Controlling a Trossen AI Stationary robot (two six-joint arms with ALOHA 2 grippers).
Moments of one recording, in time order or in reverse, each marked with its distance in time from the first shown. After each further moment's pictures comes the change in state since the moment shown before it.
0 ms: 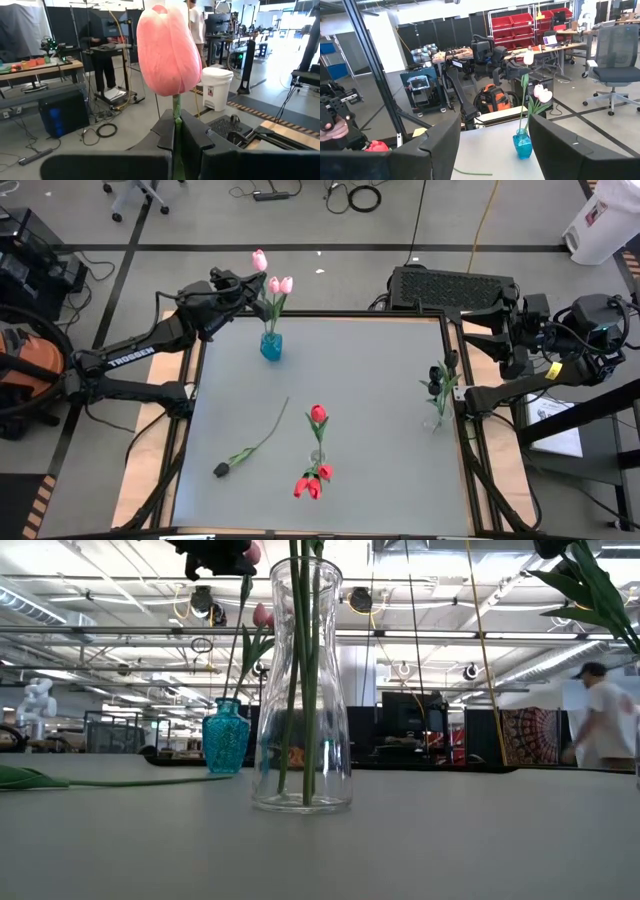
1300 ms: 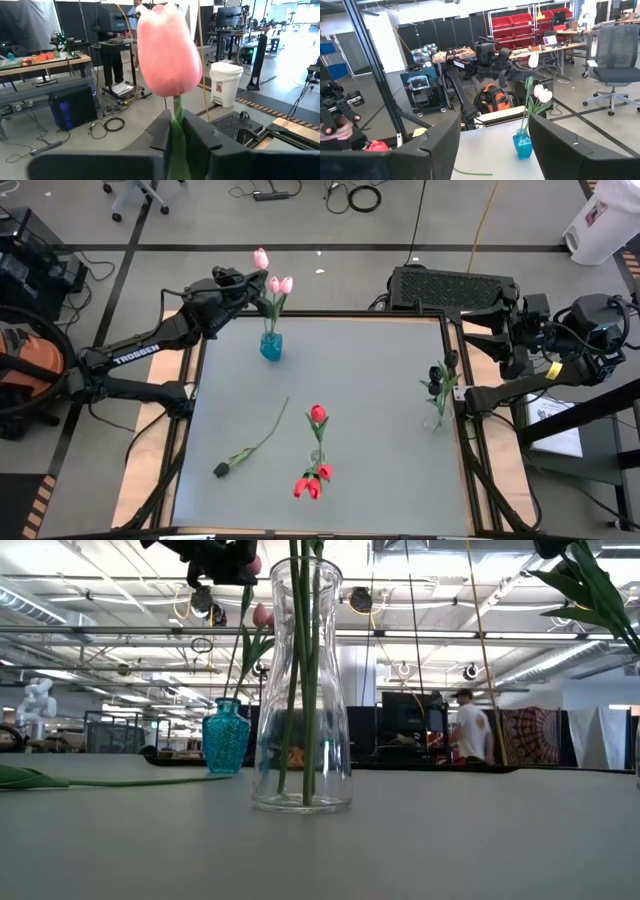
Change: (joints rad) left arm 0.031 0.038 0.000 0.010 -0.014 -0.005; right arm 0.000 0.000 0.000 0.000 0.000 0.000
